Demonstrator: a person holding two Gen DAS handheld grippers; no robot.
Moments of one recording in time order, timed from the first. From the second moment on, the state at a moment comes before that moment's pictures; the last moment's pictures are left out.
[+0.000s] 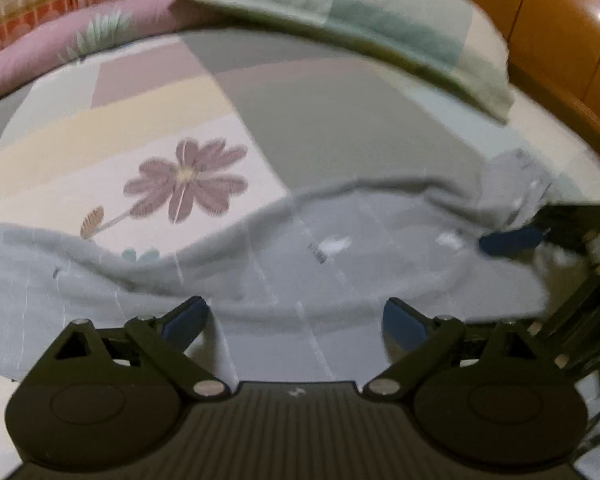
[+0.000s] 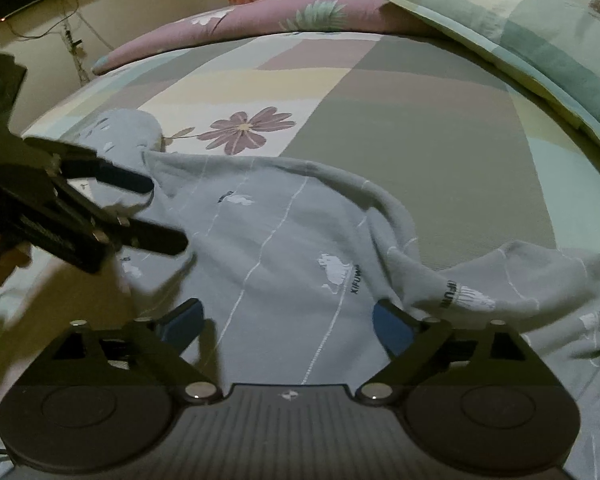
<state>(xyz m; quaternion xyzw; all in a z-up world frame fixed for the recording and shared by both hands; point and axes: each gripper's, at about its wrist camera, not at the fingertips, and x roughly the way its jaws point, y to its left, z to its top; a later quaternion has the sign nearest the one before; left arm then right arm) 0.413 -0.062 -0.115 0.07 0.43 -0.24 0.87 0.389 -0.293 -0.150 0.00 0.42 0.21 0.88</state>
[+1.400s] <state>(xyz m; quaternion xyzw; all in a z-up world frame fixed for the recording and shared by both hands) 0.349 -0.104 -0.114 0.05 0.41 -0.27 0.87 0.462 -0.419 -0.117 -0.15 0.38 0.22 0.88</state>
